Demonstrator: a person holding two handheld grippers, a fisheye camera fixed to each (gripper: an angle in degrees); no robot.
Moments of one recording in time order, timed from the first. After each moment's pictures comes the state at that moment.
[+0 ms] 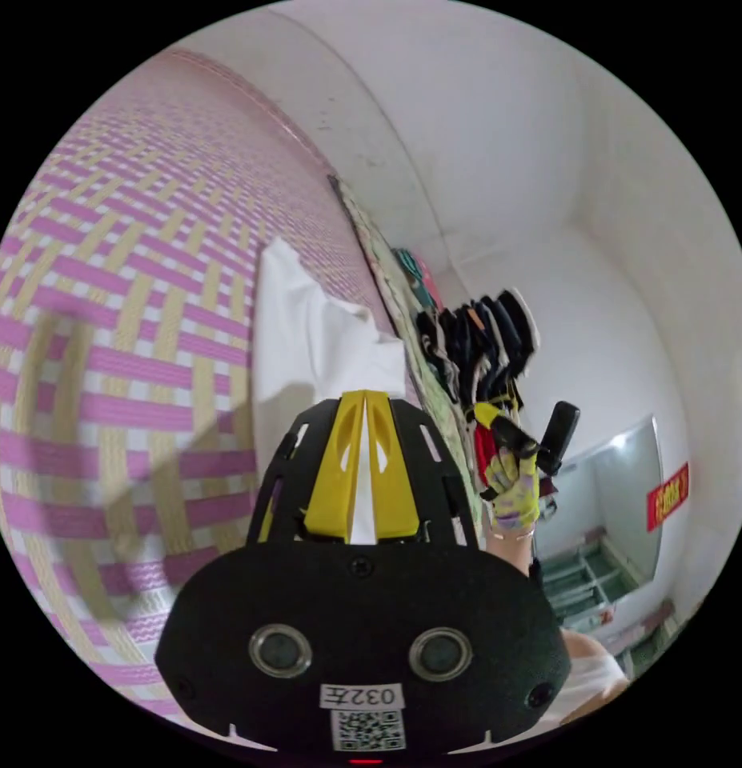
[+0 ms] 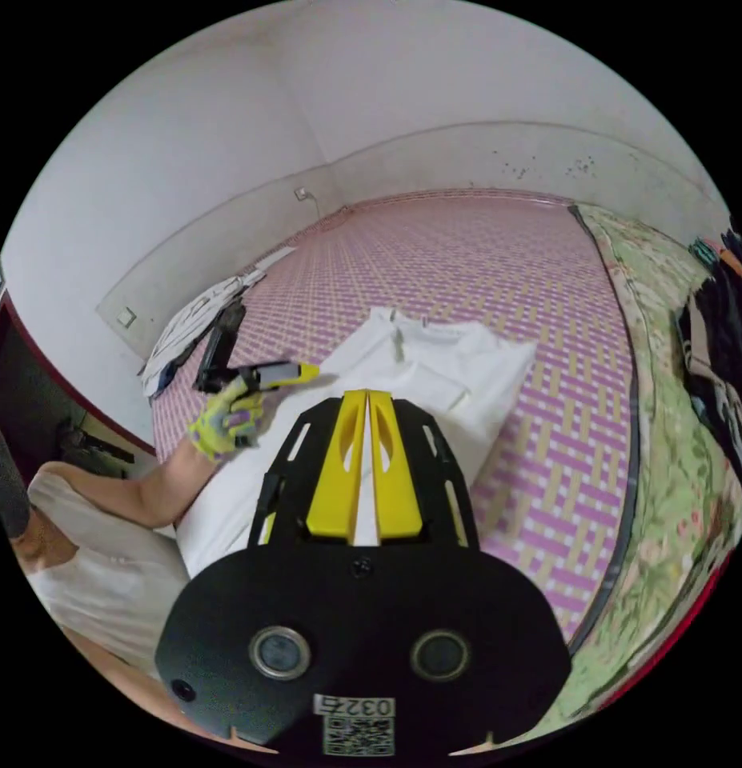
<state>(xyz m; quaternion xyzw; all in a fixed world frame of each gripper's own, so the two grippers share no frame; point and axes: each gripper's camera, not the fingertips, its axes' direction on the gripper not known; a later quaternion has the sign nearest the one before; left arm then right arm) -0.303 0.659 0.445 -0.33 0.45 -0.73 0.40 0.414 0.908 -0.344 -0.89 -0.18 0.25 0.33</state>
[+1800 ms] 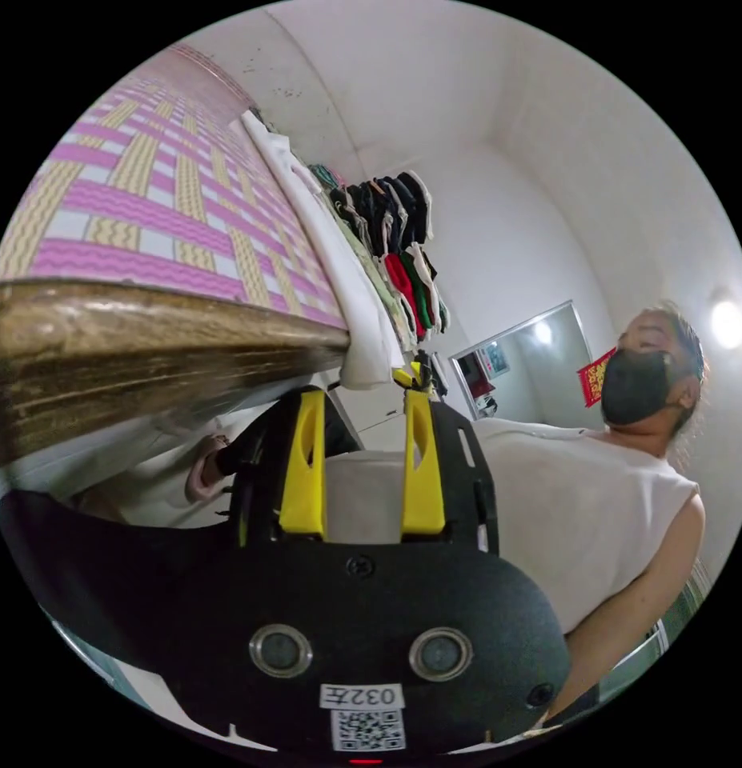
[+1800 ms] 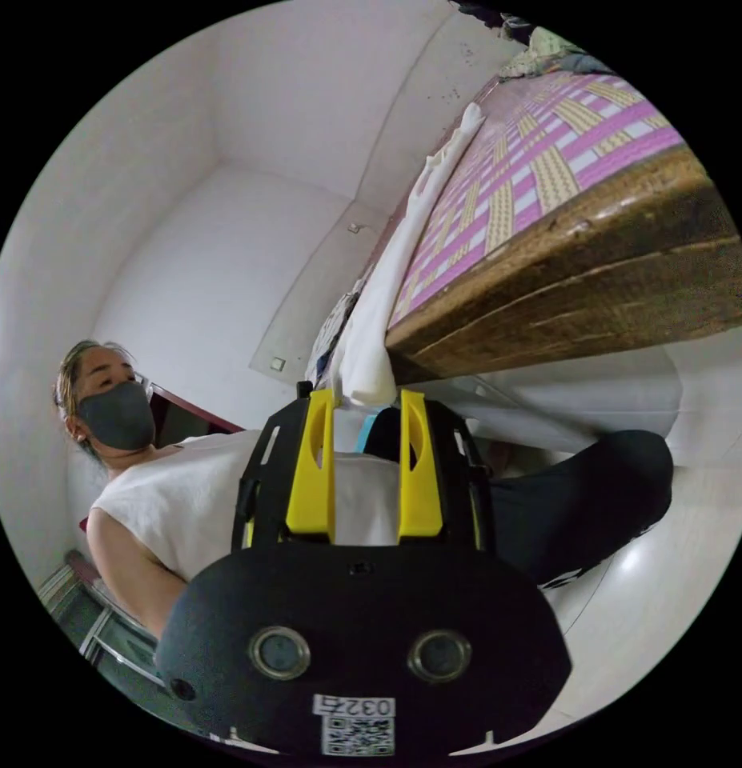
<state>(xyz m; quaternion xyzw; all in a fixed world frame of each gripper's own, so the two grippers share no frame) -0.266 0.779 -0.109 -0.24 0.57 -0.70 0.36 0.717 0.650 -0.623 -0.75 -0.10 0.60 0.27</state>
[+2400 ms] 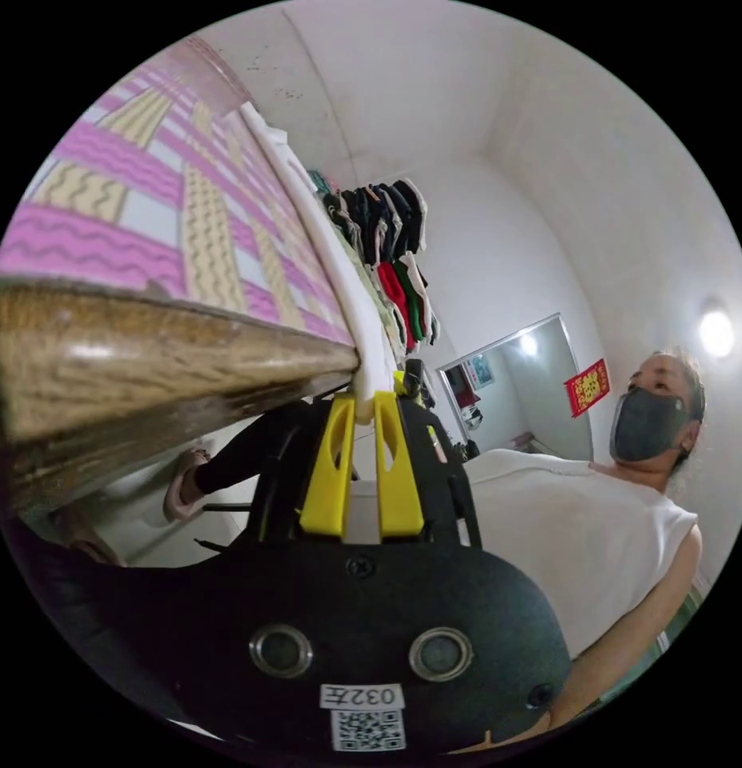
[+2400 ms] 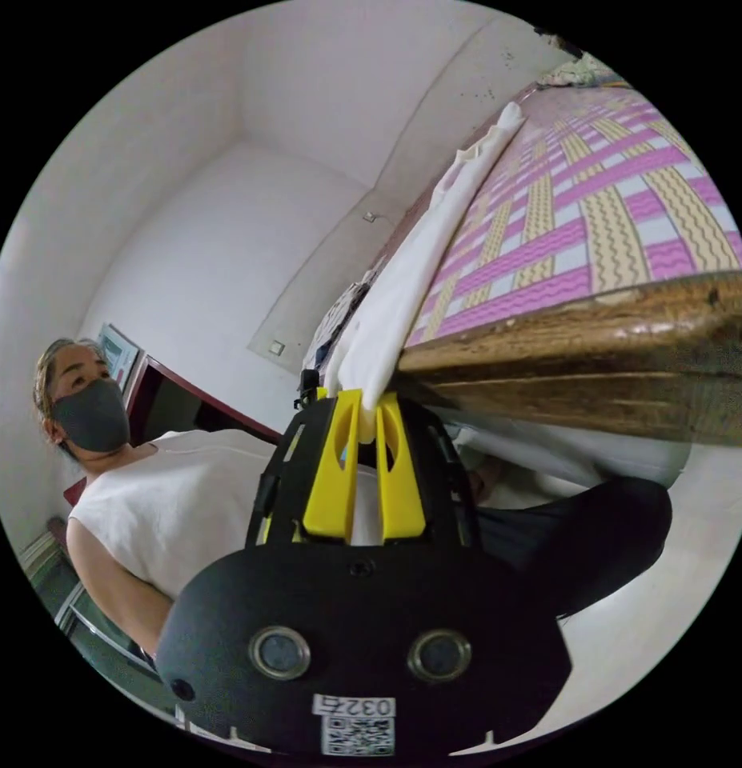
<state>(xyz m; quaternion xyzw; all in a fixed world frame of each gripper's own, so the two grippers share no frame) -0.248 0.805 -0.093 -0.20 0.57 -0.71 0.35 0.727 0.660 -0.617 -0.75 -0.15 0.57 0.30</state>
